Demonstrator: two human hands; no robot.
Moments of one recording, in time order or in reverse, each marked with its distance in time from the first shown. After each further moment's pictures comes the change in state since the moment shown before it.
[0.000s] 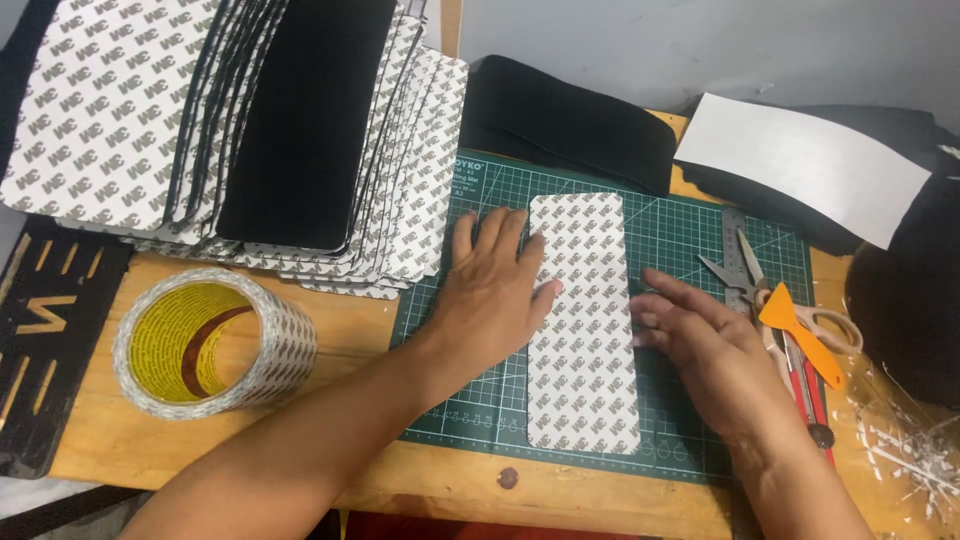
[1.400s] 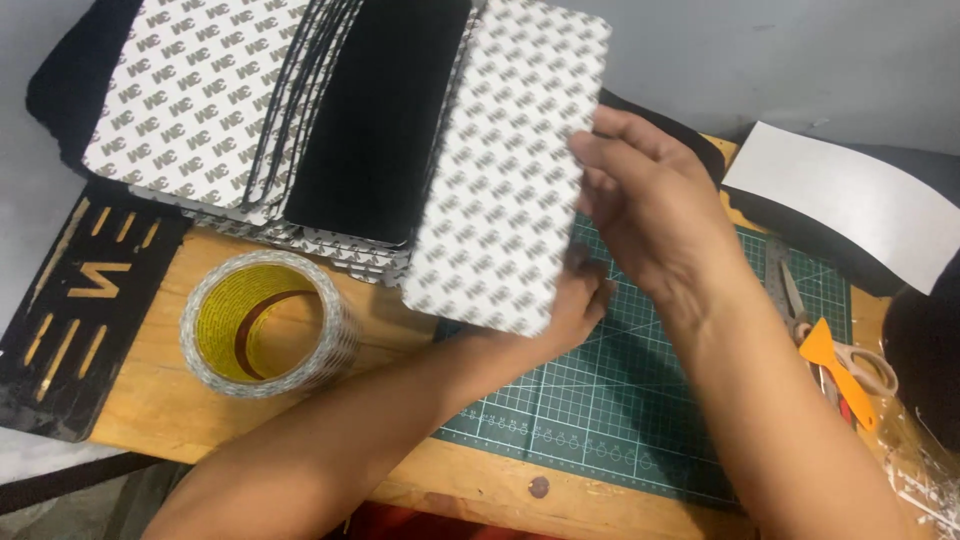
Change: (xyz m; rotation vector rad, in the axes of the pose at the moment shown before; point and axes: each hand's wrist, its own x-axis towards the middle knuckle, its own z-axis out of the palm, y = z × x) left_hand 0.011 -0.006 0.061 -0.046 0.299 0.023; right_hand 0.059 -0.098 0.146 0.248 -0.209 -0.075
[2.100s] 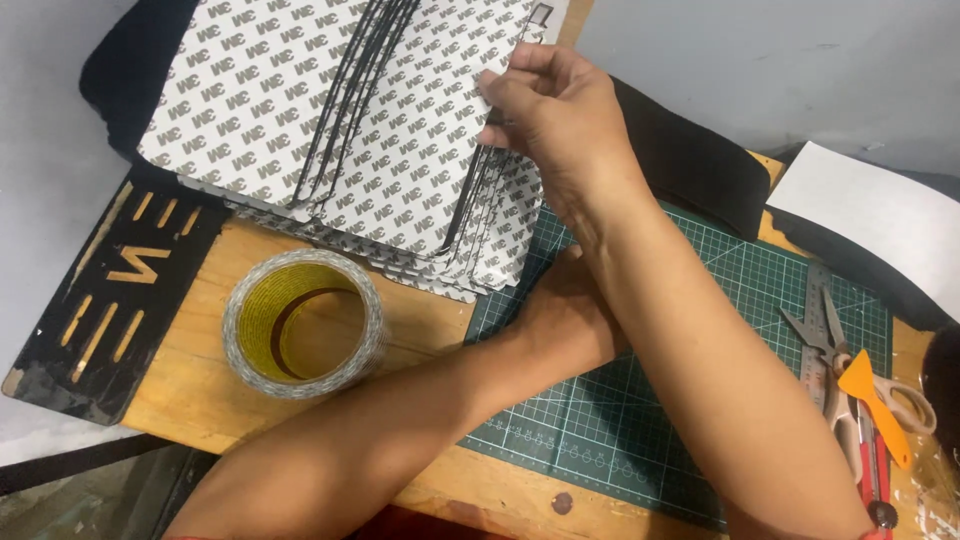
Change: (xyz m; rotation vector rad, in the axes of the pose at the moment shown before) left_hand 0.013 -0.001 -0.024 -0.221 -0.096 0.002; right_hand 0.065 0.030 0.086 -0.136 -0.167 -0.113
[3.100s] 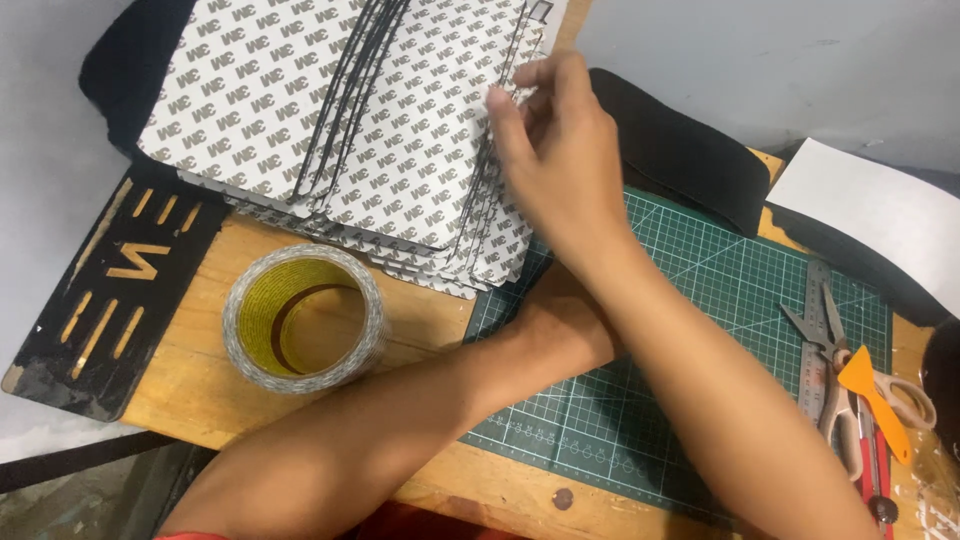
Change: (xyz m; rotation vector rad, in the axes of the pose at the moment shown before) left_hand -0.006 -0.017 0.020 0.147 -0.039 -0.010; right_hand -0.040 0.006 -0.006 -0.822 0.020 -0.572
